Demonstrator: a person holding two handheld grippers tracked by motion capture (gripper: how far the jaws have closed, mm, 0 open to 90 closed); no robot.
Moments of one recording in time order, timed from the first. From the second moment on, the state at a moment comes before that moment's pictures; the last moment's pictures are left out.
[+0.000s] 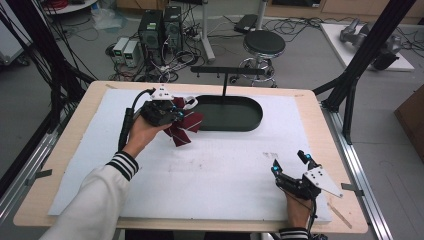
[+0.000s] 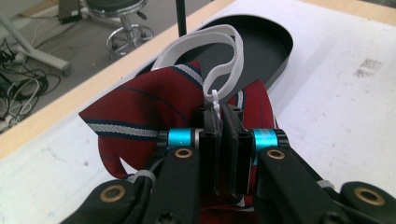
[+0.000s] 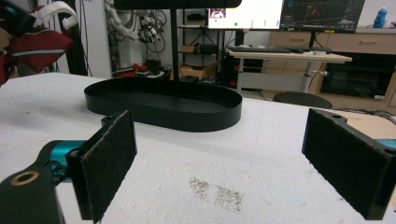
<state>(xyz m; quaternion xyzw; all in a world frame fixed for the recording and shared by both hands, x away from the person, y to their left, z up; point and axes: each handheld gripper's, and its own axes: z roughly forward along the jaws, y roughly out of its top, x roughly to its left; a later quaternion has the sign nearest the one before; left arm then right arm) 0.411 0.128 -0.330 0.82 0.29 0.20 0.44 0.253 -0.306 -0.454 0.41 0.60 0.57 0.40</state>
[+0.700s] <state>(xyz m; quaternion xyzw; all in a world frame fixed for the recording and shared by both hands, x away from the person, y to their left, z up) 0.429 0.114 -0.307 0.79 0.28 0.24 0.48 0.253 -0.305 -0.454 0.41 0.60 0.56 0.40</state>
